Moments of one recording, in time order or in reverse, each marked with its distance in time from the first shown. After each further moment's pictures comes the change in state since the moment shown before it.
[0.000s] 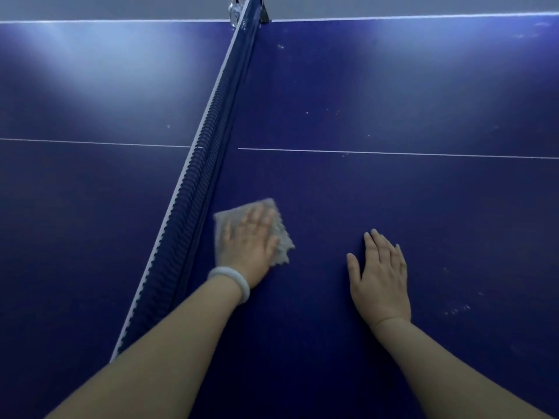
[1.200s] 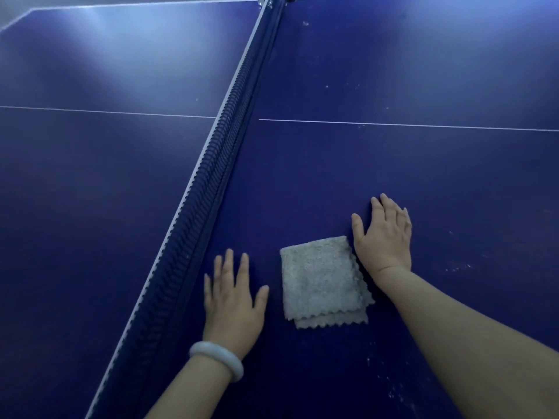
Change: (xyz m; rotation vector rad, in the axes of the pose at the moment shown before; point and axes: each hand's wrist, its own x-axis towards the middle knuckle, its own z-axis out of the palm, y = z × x) left_hand -0.195 0.022 0.007 -0.277 -0.055 -0.327; right_hand -0.002 0.004 0.000 0.052 0.048 -0.062
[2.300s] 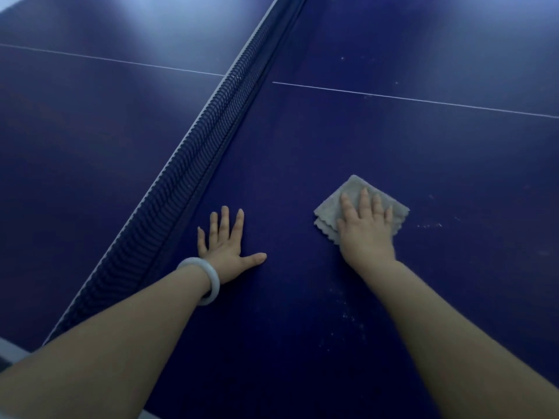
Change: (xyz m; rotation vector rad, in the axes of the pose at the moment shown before) left_hand -0.022 0.000 0.018 0.068 -0.349 -0.099; right_hand -0.078 0.025 -0.027 -0.196 -0.321 -0.240
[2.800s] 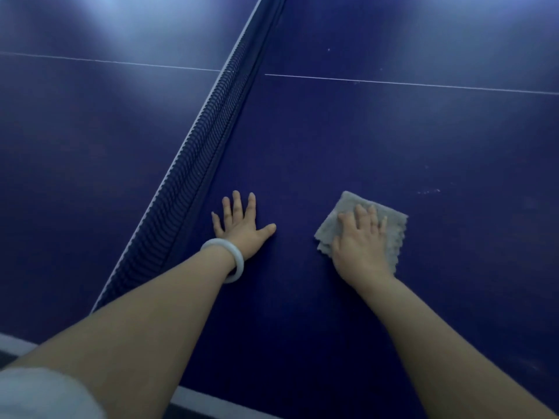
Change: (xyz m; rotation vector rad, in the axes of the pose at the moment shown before) left_hand 0.000 -0.009 0.005 -0.076 0.101 0.073; right_hand -0.087 -0.049 0.029 0.145 0.112 0.085
